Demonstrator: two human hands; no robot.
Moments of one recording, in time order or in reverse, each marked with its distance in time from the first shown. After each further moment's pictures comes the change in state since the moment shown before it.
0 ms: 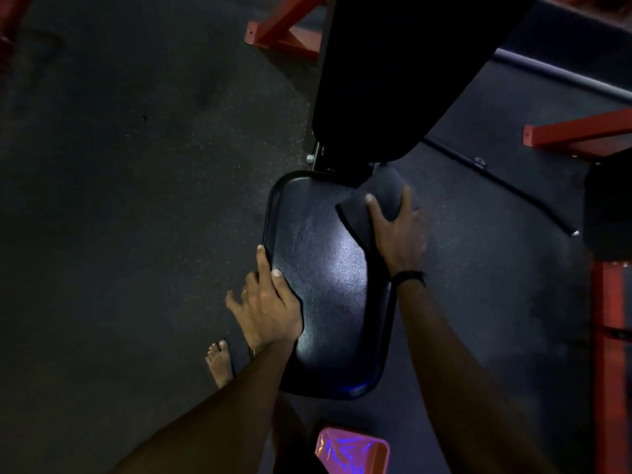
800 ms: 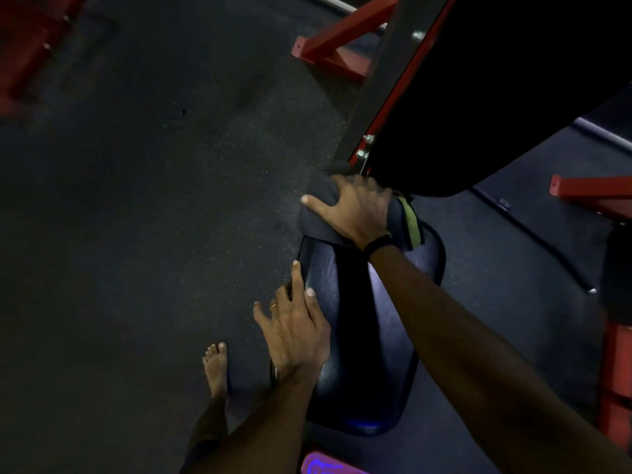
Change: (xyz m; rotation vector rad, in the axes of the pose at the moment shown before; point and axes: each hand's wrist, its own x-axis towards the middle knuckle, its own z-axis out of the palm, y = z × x) left_hand 0.003 -0.002 0.005 0.052 0.020 -0.013; right_hand 0.017 -0.122 0.075 -0.590 -0.154 -0.609
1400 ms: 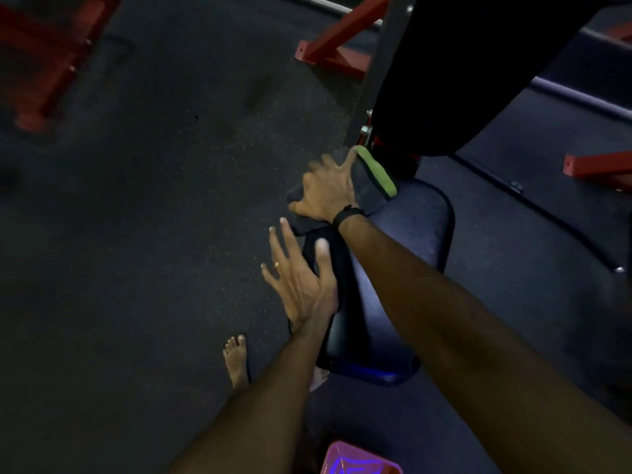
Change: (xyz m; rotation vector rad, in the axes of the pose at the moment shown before) left_hand -0.004 -0.003 -0.015 -0.494 0.090 -0.060; right_hand -0.032 -0.056 0.002 -0.241 -0.117 -0.297
